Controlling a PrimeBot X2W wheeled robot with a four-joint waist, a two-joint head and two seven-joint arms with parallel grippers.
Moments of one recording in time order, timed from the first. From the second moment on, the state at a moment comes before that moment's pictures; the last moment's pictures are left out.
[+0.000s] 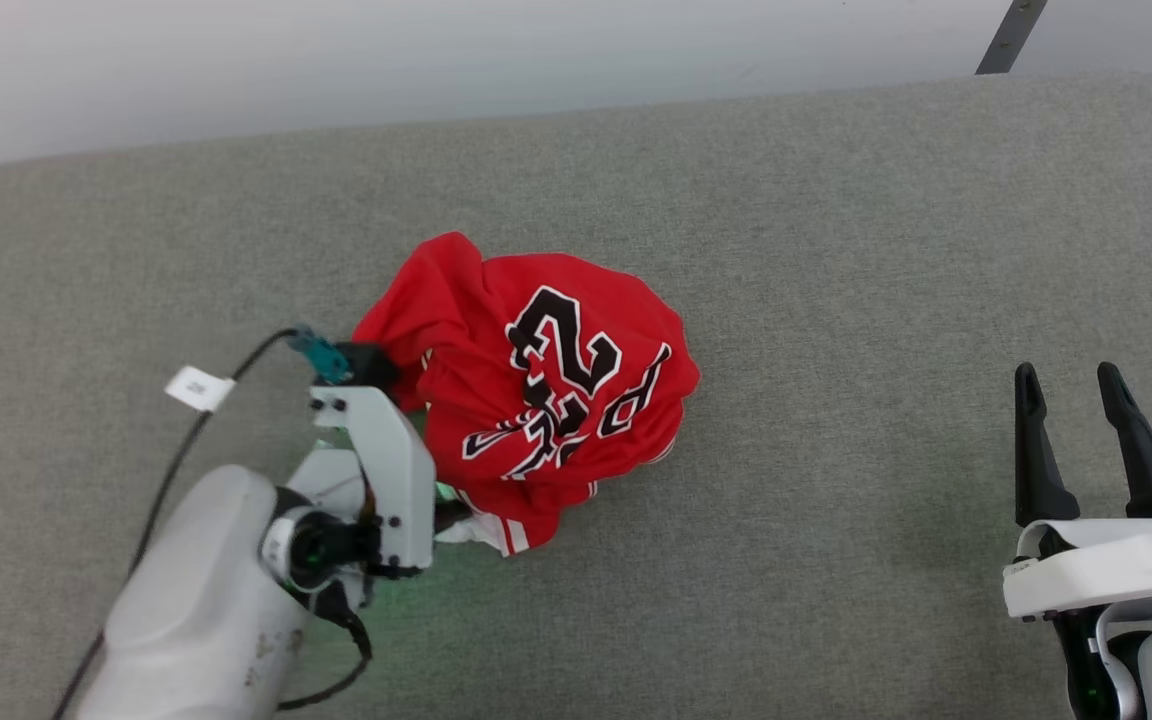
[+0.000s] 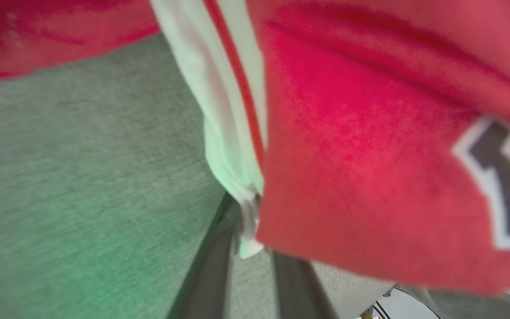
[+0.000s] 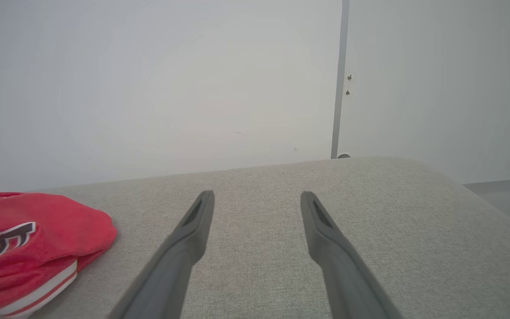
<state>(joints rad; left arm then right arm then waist) -0.63 0.30 -0.42 0.57 -0.85 -0.10 0.85 -0.21 -0.12 -0.05 0.17 0.24 0.13 -0.25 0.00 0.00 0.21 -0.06</state>
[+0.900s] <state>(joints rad) -0.54 0.59 -0.35 0.37 -0.80 -0.01 0.88 -0.16 -0.12 -0.08 0.16 0.23 0.13 -0.23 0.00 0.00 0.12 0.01</state>
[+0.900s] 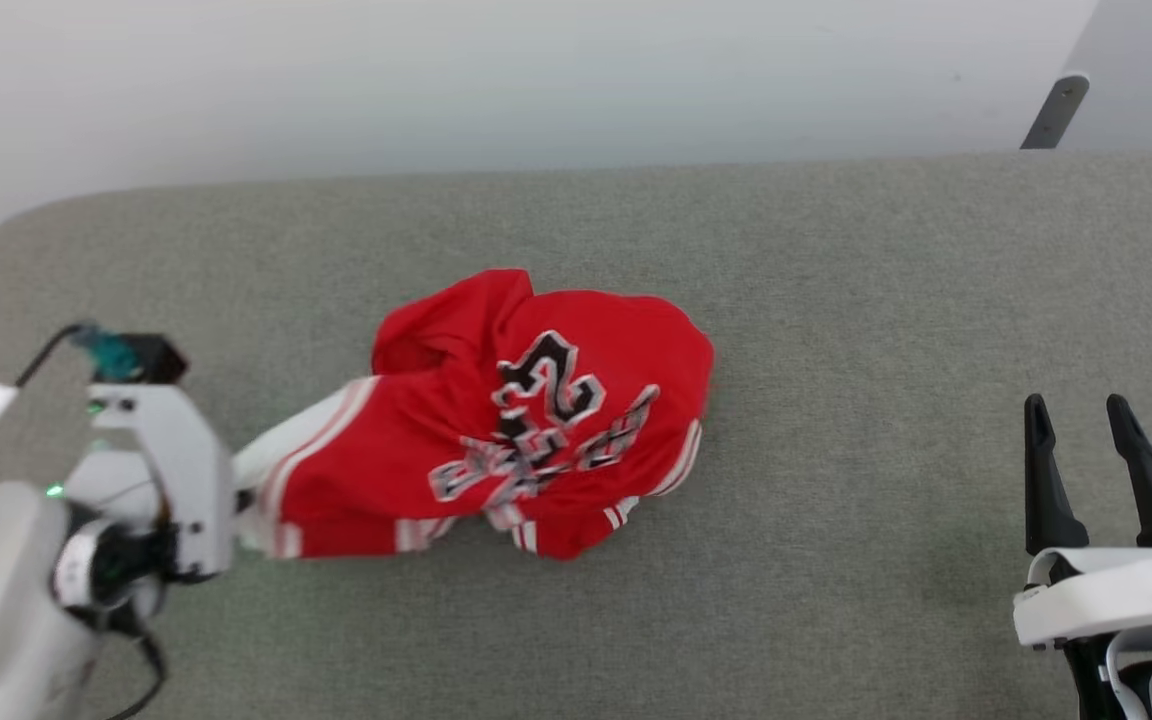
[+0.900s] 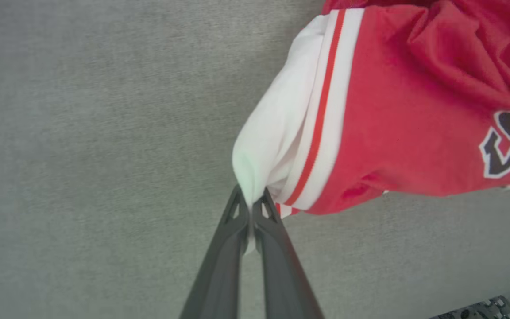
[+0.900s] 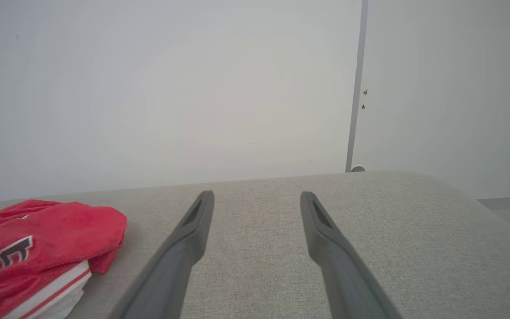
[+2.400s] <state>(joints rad) -0.41 0.59 -0.27 0.33 -0.72 -0.02 0.31 -0.11 -0.15 -0.01 0.16 0.24 0.13 -0.16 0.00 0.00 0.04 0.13</state>
